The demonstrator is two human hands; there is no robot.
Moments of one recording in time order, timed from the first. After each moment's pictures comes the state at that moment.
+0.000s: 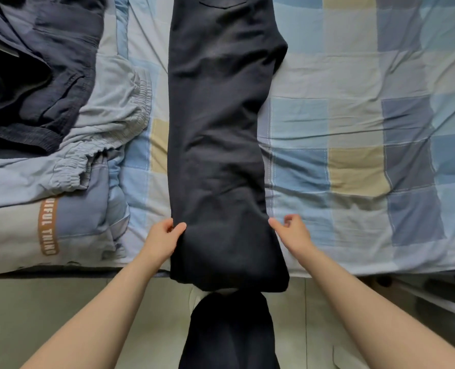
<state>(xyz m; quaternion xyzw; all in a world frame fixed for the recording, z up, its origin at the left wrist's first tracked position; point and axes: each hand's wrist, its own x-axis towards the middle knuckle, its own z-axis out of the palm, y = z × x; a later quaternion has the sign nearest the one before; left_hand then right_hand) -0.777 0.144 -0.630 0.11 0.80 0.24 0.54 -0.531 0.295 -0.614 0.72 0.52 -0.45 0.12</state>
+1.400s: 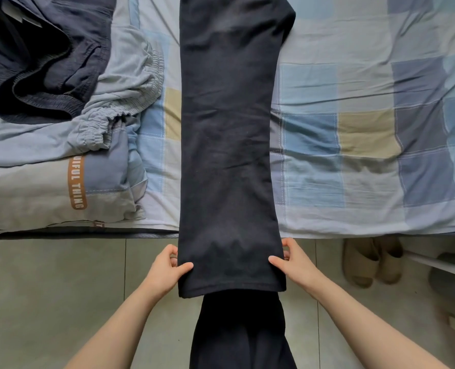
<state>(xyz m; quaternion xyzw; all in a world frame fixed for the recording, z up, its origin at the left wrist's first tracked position) -0.738 -0.003 -0.615 0.08 0.77 0.18 0.61 -0.476 0.157 -0.589 0.61 0.47 -0.61 0.15</state>
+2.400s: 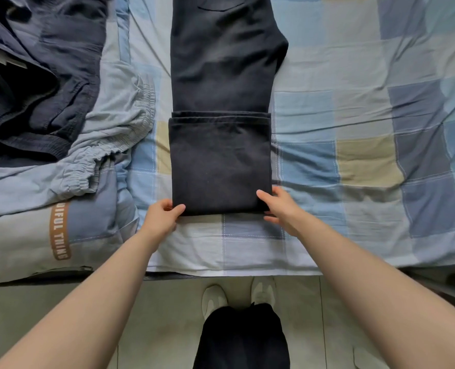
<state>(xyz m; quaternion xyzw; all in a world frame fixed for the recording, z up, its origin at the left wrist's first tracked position) -0.814 0.173 -0.630 0.08 0.81 0.27 0.51 -0.588 0.316 -0.637 0.66 0.37 -0.65 0.03</state>
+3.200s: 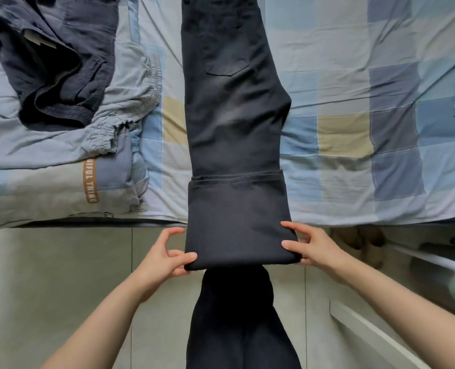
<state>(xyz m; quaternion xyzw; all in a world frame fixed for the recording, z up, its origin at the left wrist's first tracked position) -0.724 0.036 -0.481 0.00 0.69 0.27 0.67 -0.446 0.216 -0.471 0.59 0.42 -0.68 0.14</state>
